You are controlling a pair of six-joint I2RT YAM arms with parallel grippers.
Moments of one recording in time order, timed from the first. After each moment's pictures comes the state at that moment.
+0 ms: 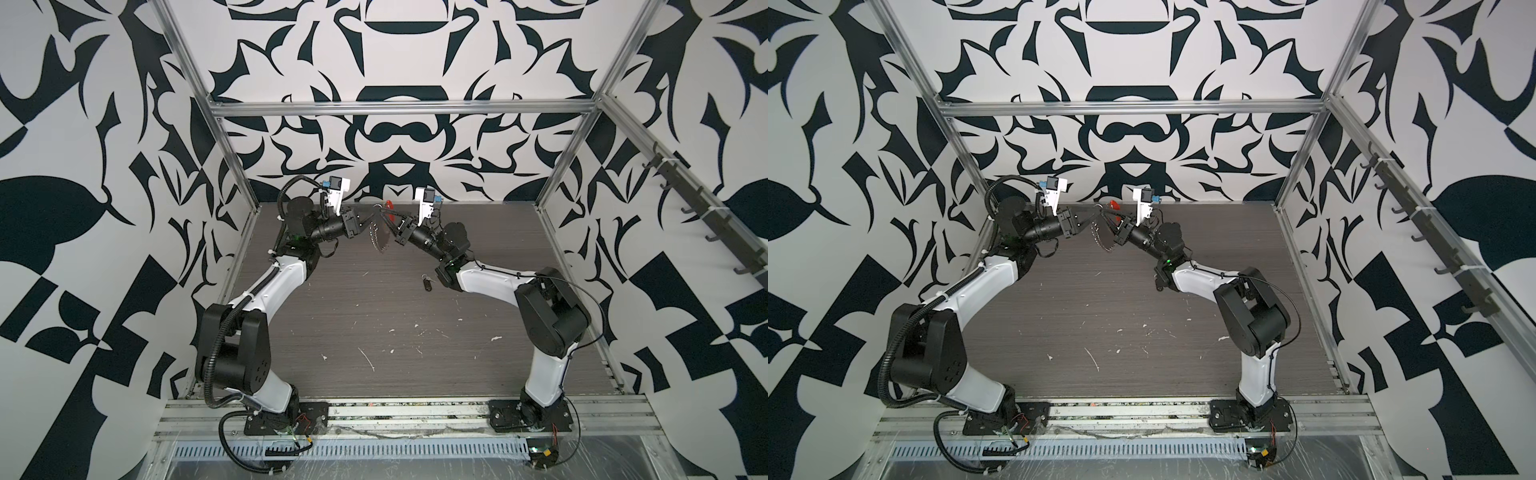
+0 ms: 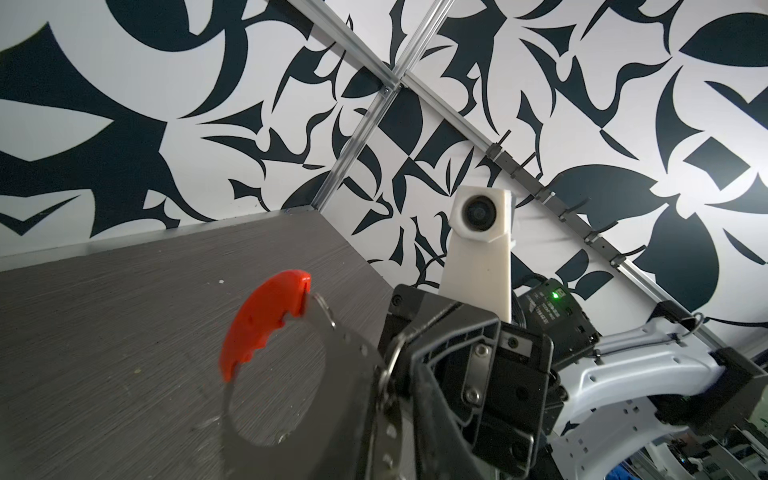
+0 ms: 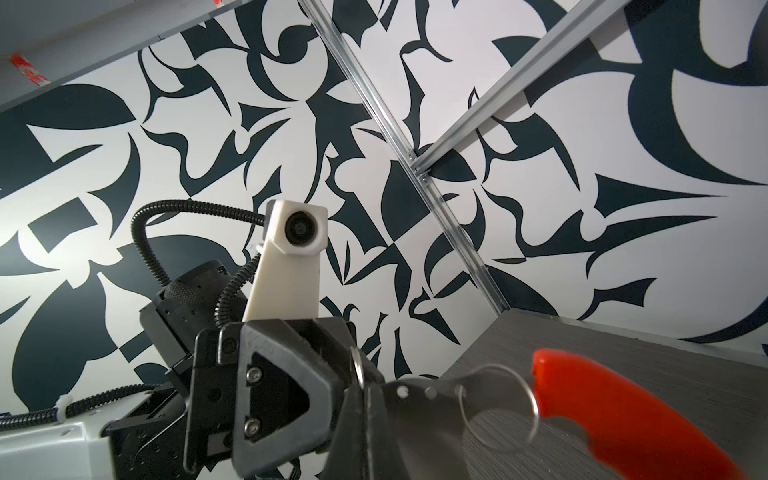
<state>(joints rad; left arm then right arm) -0.24 1.56 1.12 0.49 0.97 -0.66 0.60 1.87 1.17 1.08 -0.48 0.80</state>
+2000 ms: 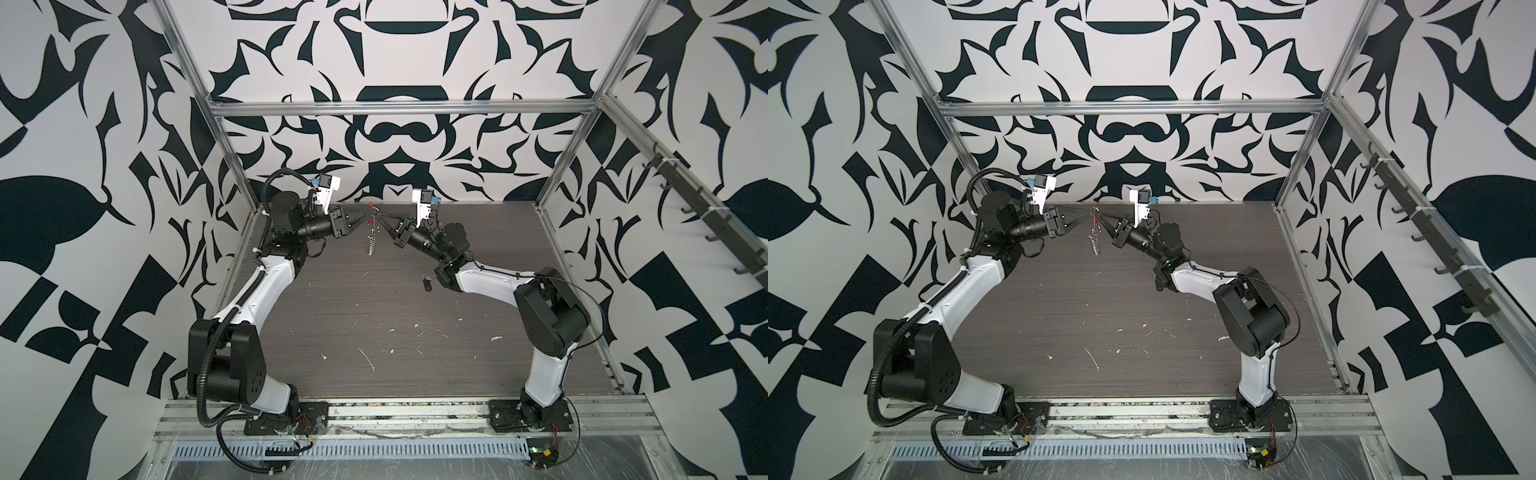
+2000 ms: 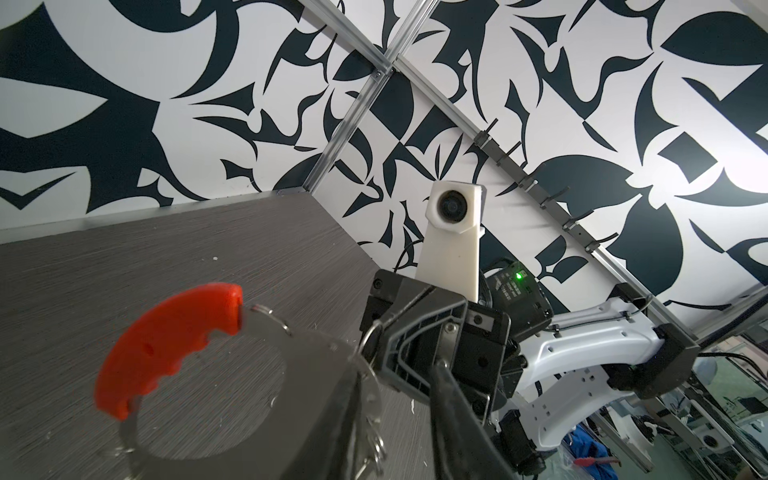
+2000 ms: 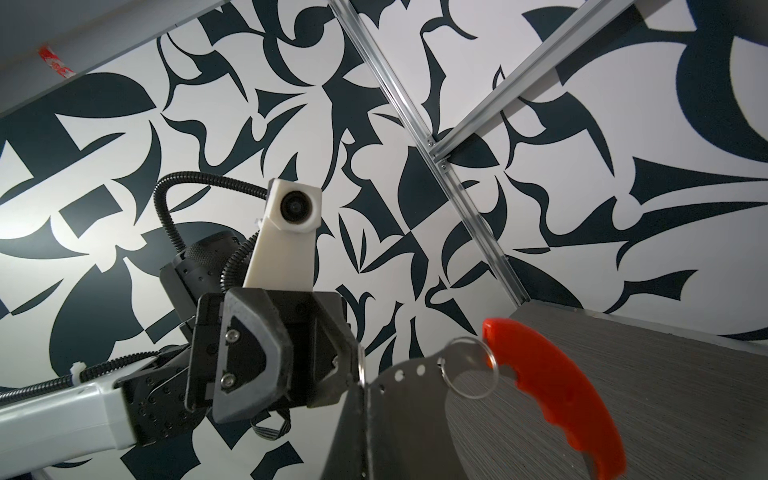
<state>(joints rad) -0.16 1.49 1.16 0.32 1.09 -0.63 0.61 1.87 1.17 1.09 -0.53 0.81</state>
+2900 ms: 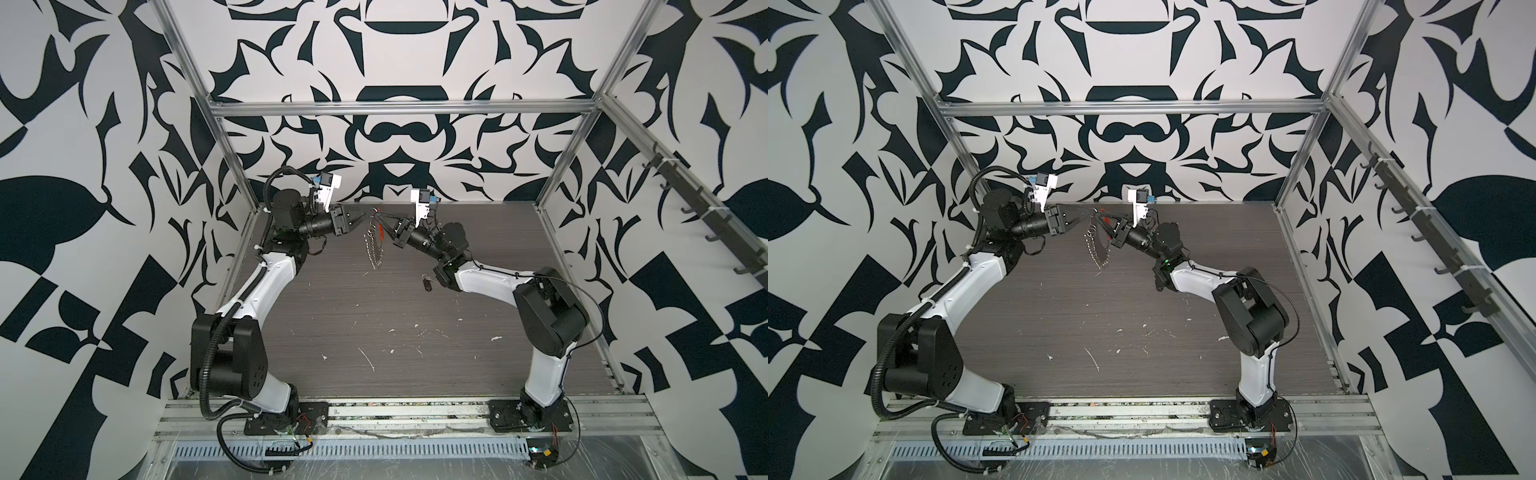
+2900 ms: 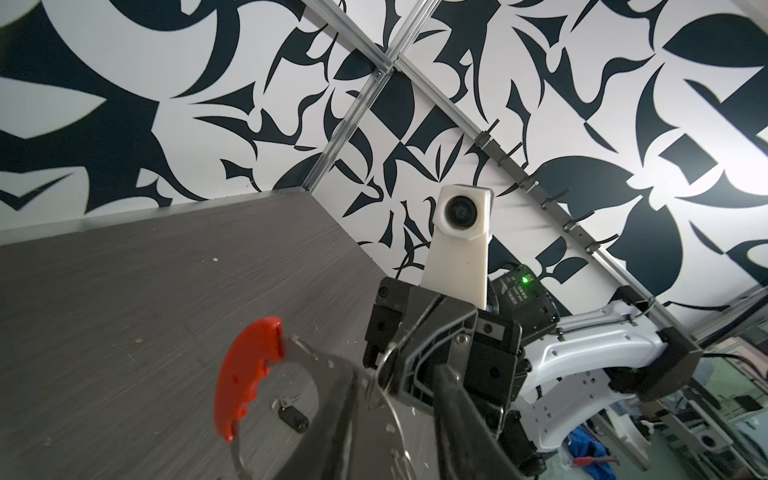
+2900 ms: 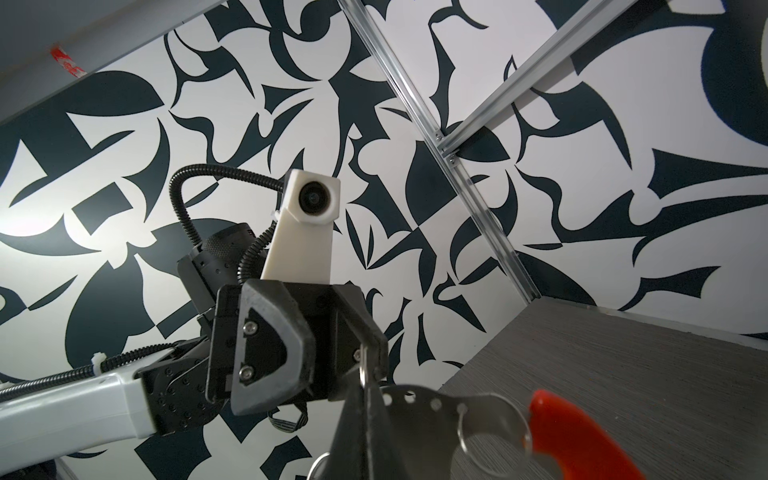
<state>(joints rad) -0.16 1.52 1.18 0.32 1.09 -0.63 0.61 1.87 1.19 1.09 -0.55 0.83</state>
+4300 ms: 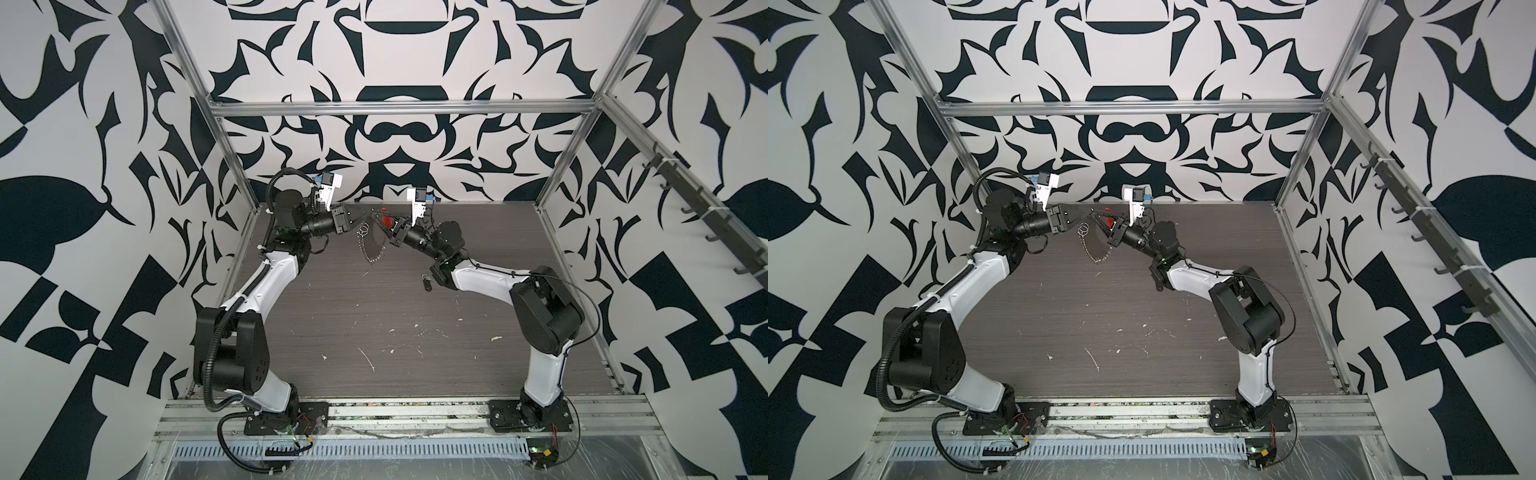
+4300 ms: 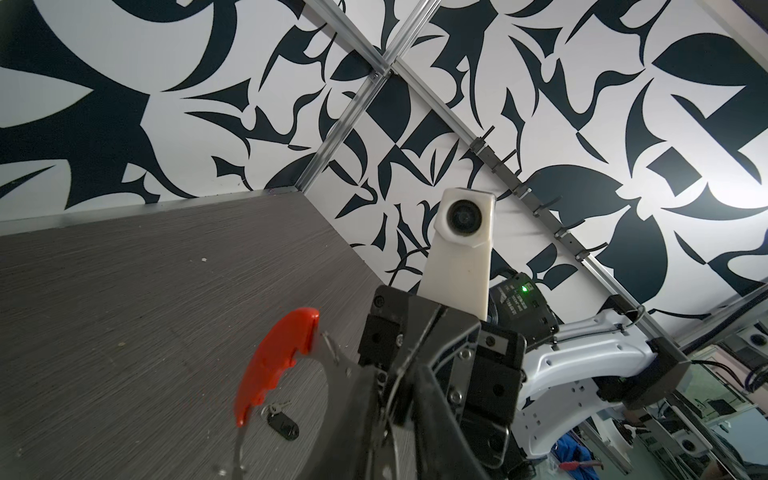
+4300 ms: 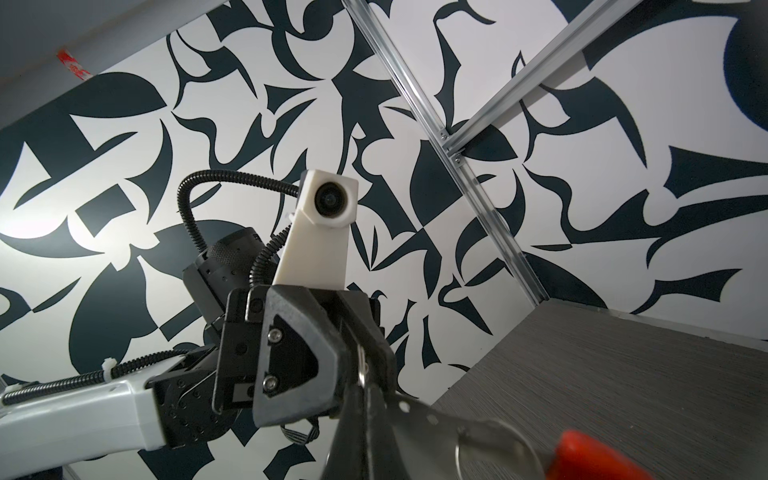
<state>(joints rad) -0.17 1.55 1.18 0.40 1.10 -0.71 0.62 1.90 1.22 1.08 -0.54 0.84</state>
